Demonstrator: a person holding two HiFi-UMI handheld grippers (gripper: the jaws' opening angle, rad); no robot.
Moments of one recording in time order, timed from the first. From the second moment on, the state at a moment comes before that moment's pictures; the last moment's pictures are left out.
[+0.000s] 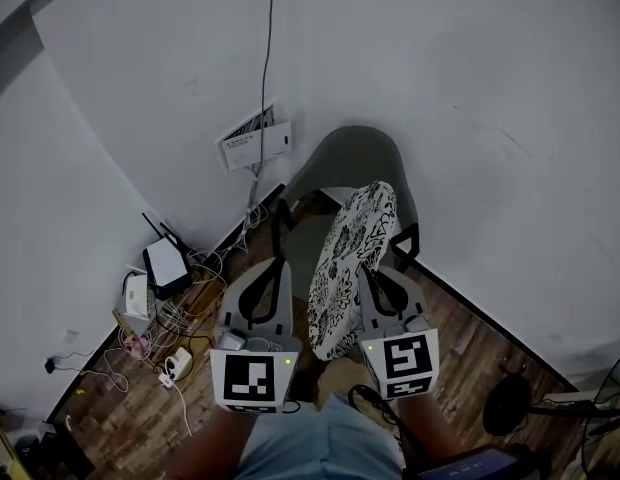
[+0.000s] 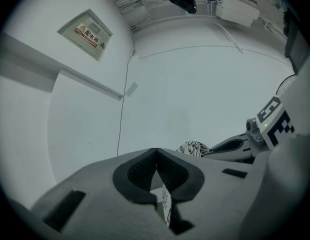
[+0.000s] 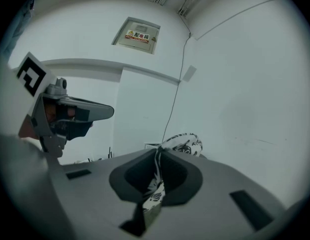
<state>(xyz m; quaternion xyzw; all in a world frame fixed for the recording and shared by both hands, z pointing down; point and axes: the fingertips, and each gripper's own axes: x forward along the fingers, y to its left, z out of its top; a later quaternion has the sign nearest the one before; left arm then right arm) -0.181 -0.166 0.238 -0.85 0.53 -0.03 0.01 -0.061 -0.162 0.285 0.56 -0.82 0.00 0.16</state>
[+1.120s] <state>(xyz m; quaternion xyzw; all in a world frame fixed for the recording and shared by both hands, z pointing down) -0.200 -0.369 0.346 -0.79 0.59 -0.13 -0.06 -0.099 -0.380 0.415 0.50 -0.84 0.11 0.14</state>
